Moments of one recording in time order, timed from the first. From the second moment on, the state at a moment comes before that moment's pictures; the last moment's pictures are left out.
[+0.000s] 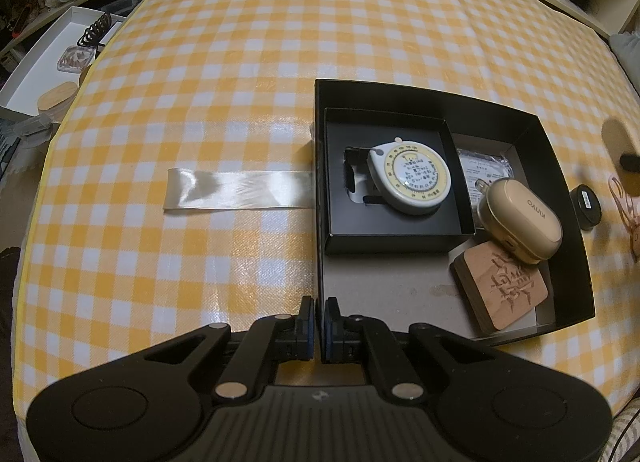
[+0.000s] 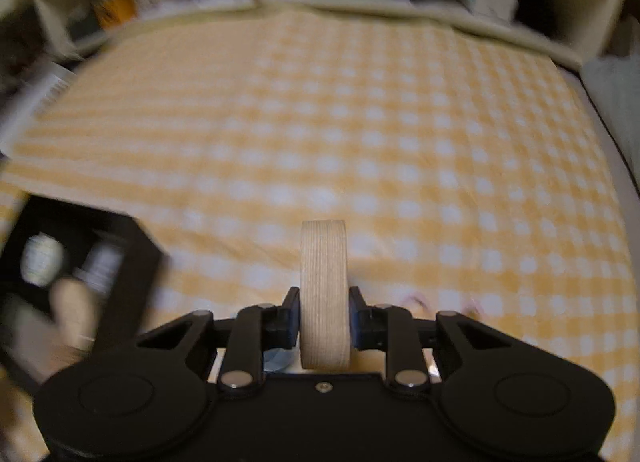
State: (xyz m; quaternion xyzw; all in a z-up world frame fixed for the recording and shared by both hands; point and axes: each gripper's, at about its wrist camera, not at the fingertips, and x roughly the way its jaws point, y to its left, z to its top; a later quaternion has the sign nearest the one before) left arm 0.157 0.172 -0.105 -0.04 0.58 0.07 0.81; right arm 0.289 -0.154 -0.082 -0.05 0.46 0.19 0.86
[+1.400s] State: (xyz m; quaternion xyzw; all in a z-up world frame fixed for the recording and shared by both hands) left arm 0.158 0.172 -0.108 -0.05 0.58 0.07 0.81; right arm 0.201 0.024 -0.093 -0.12 0.47 0.50 0.72
